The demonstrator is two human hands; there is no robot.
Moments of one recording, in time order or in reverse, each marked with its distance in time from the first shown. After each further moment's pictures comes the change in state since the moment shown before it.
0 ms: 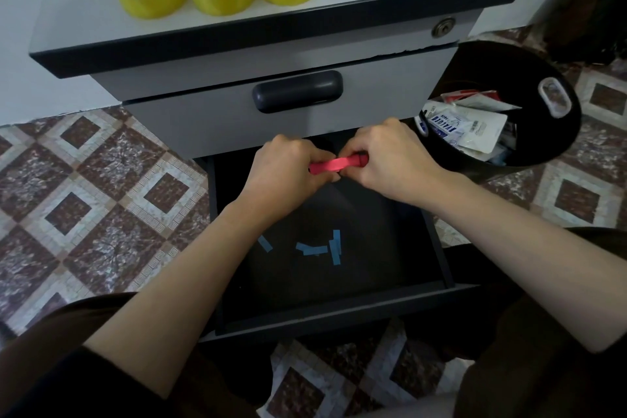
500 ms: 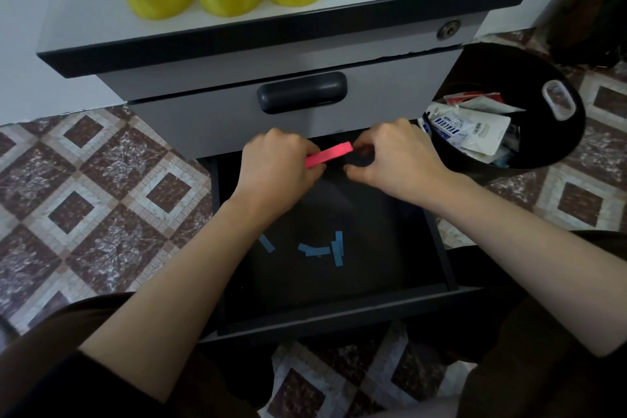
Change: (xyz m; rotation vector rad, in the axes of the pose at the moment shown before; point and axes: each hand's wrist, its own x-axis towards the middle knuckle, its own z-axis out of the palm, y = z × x) left_hand 0.001 0.000 -0.012 0.233 0.020 -0.097; right_hand 0.000 -0.002 -0.001 -0.100 0.019 0.124
